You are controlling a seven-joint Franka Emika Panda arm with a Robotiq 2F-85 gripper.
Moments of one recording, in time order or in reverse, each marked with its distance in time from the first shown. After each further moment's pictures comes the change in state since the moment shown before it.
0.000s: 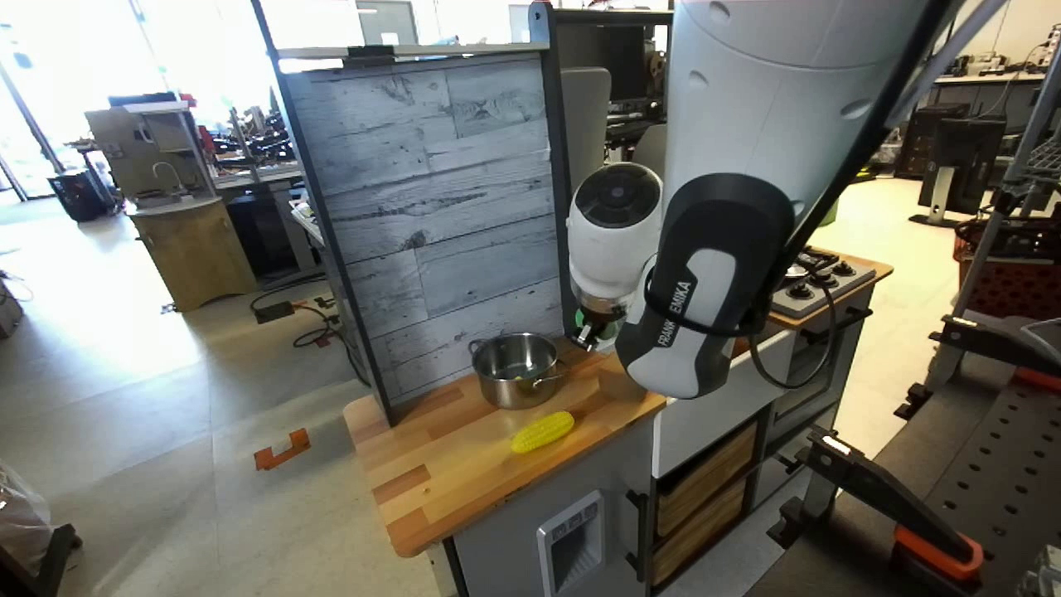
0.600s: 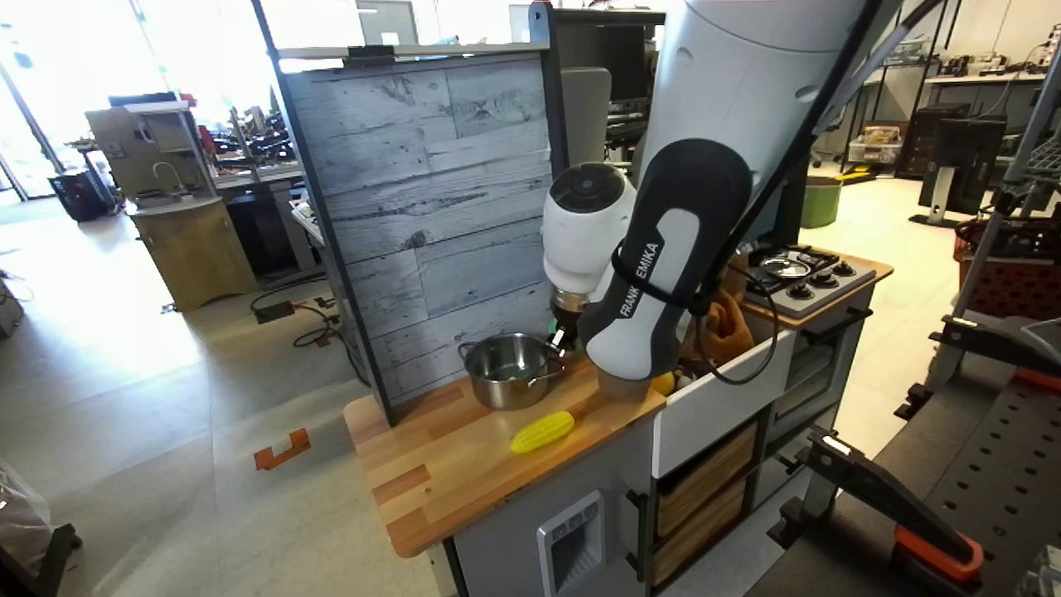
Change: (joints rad) arm -0.227 -0.006 0.185 0.236 -0.118 -0.100 -0.083
